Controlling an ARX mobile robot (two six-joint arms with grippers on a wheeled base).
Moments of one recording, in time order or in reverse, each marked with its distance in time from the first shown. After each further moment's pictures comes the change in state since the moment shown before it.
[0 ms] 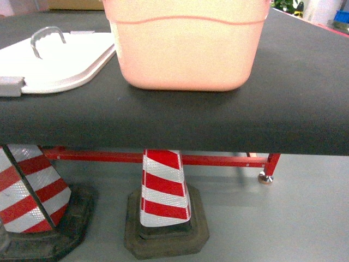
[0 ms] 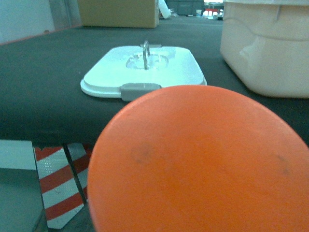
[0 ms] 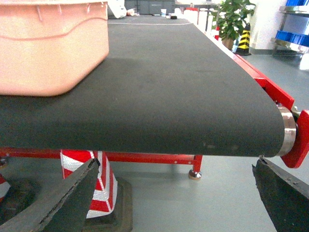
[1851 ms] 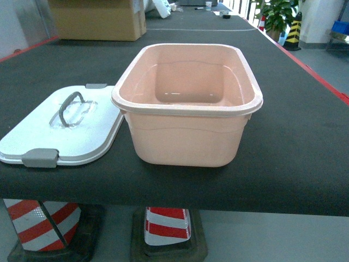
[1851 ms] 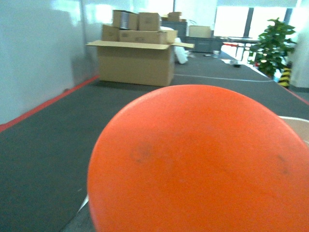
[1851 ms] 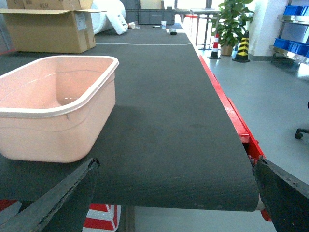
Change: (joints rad) left arm -0.235 1.105 0.327 0.901 -0.330 -0.003; right arm 0.000 0.000 0.000 0.001 -0.001 0.000
